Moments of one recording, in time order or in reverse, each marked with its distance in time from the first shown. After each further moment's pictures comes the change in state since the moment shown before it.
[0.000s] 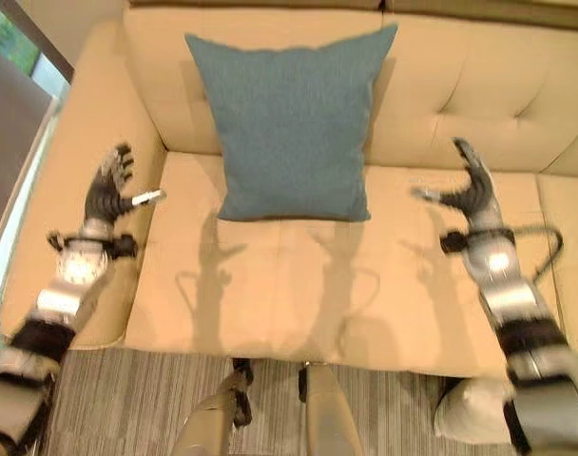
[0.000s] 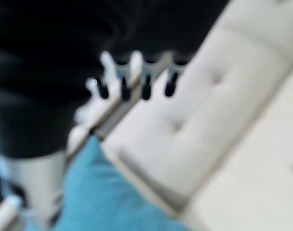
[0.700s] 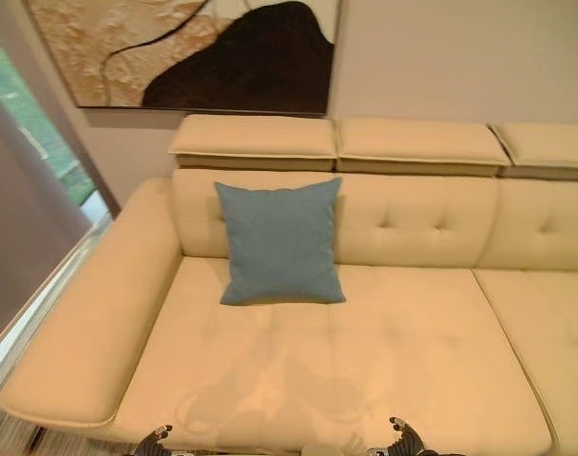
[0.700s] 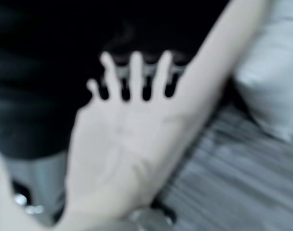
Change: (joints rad) left arm 0.316 -0.290 -0.159 0.754 0.483 0.148 -0.100; right arm 0.331 0.469 0.243 0.703 -0.281 0.043 0.154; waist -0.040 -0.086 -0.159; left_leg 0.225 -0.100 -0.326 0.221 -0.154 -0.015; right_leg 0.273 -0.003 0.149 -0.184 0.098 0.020
